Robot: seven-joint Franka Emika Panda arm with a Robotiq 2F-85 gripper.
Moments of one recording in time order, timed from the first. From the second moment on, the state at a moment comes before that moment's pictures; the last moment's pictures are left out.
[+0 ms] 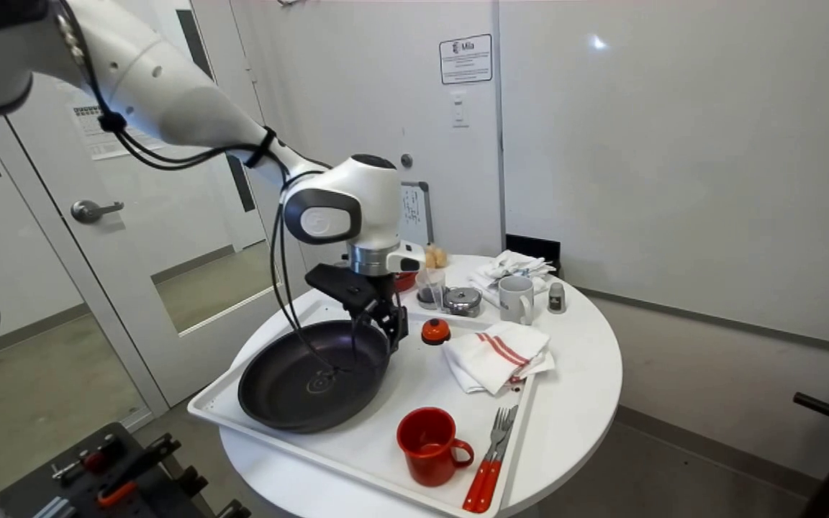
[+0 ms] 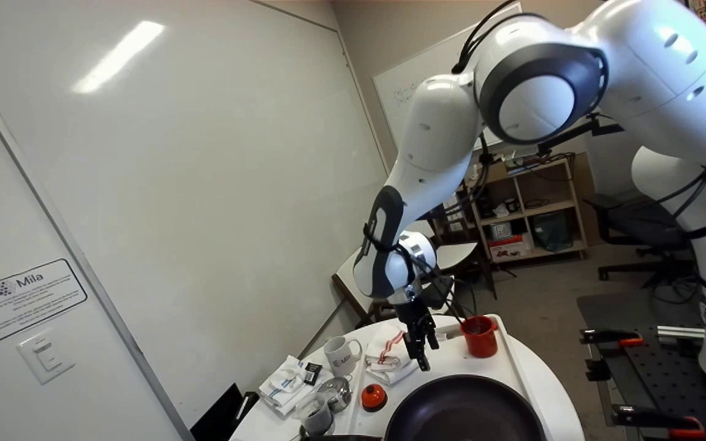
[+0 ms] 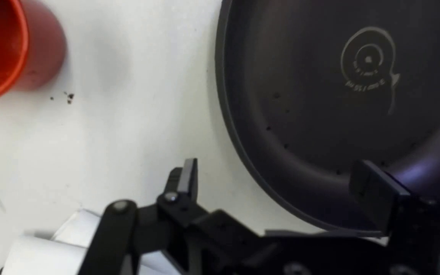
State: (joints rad) arm 0.57 0.67 -0.75 -2.06 0.79 2.30 -0.64
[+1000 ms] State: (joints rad) arm -0.05 0.81 -0.09 -1.60 0.15 2.44 -0.35
